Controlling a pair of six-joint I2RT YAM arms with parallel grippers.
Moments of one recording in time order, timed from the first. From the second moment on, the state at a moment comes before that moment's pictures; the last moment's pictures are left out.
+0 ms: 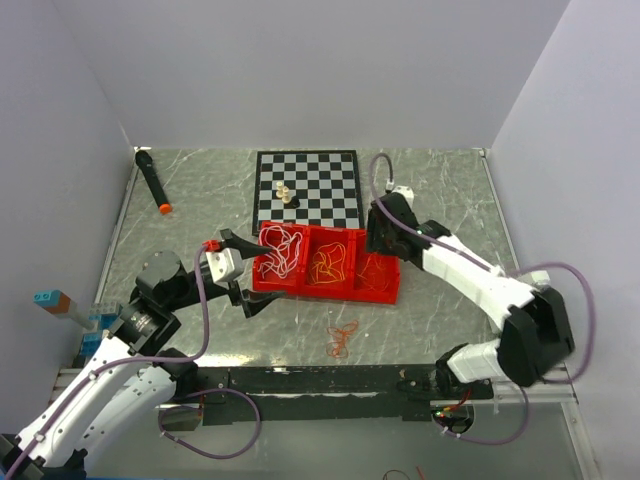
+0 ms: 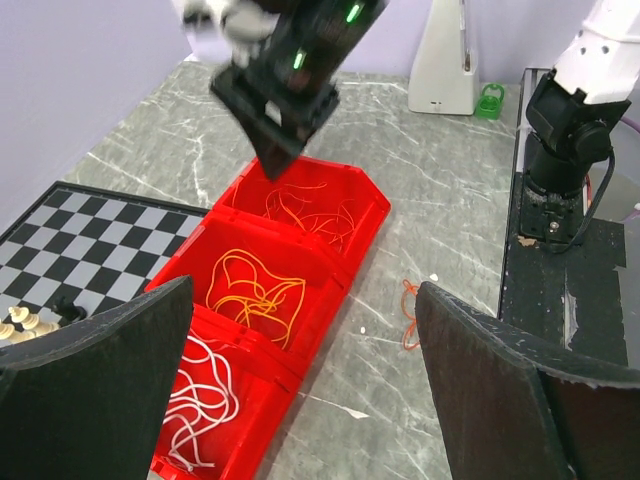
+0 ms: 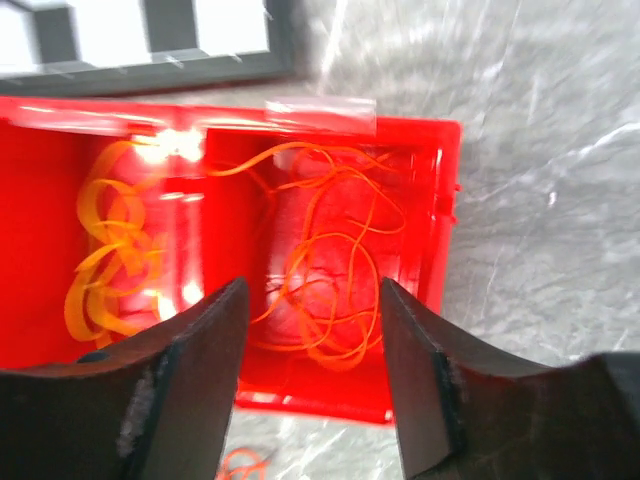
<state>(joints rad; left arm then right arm) -0.56 0.58 0.63 -0.07 0.64 0.14 0.54 1.39 1.01 -0.54 0.30 0.52</state>
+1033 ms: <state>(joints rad) -0.55 0.58 0.66 -0.10 0.64 0.17 1.17 1.34 0.67 -0.43 0.25 0.85</state>
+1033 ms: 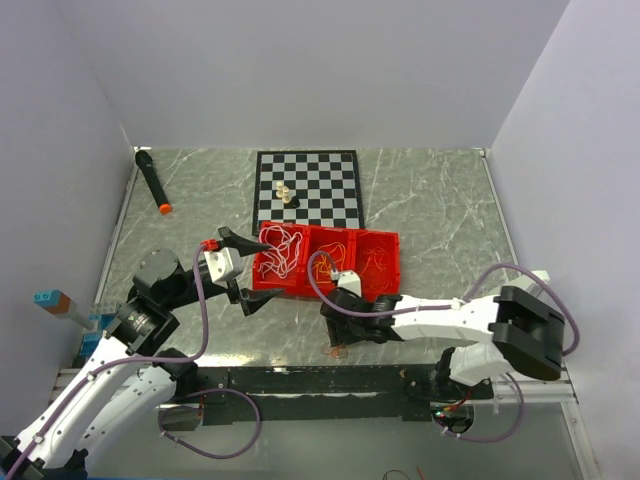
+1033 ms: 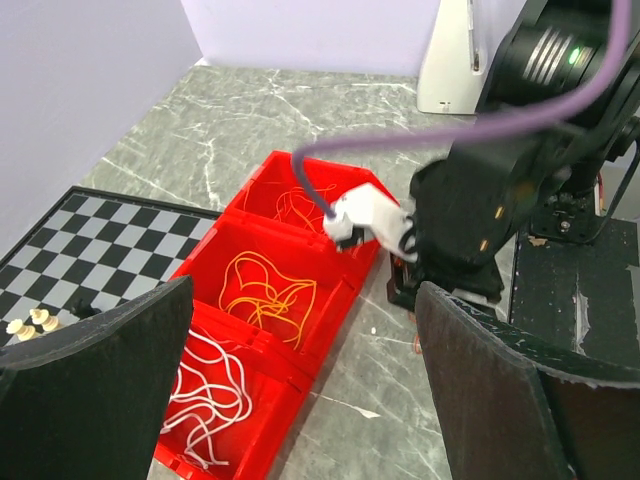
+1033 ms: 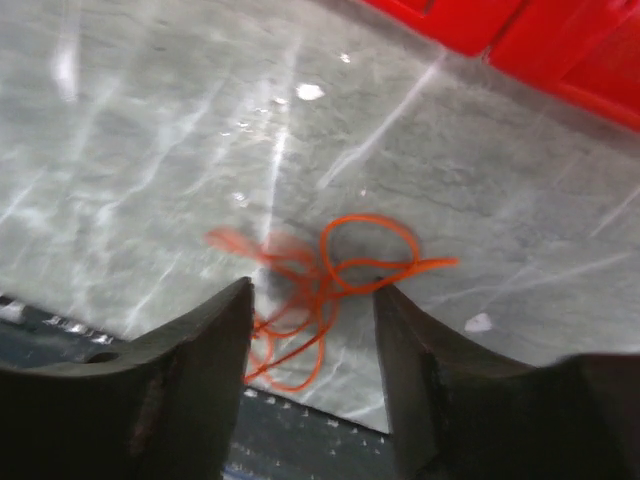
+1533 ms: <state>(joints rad) -0.55 0.58 0.66 -0.10 0.63 0.17 1.18 1.16 0.82 -0.63 0.39 0.84</state>
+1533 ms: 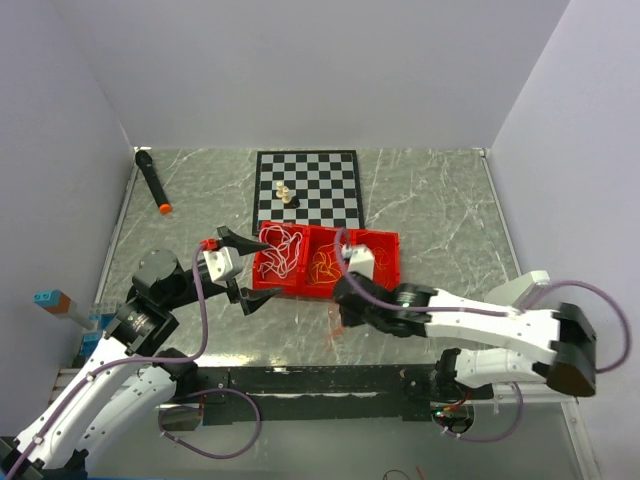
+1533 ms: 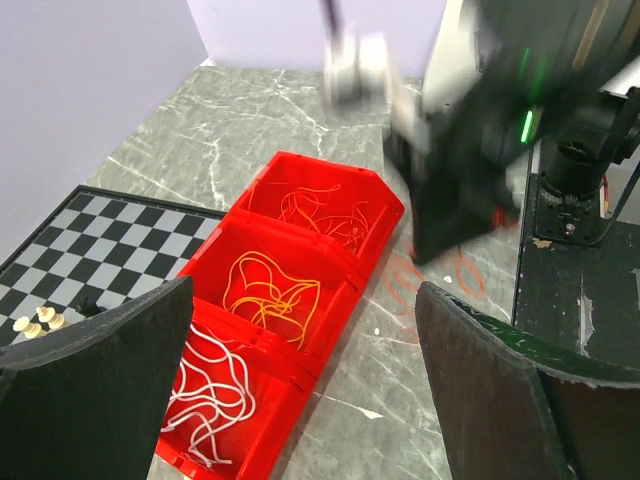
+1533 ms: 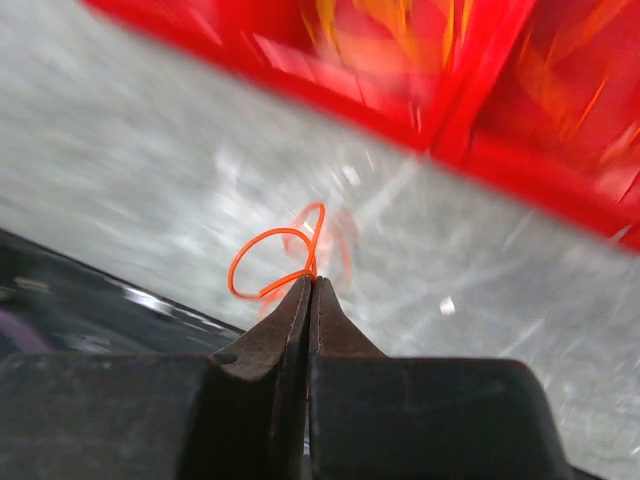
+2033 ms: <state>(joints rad) -0.55 0.56 0.66 -0.11 0.63 0.17 0.73 1.01 0.97 -0.66 0.42 0.53</state>
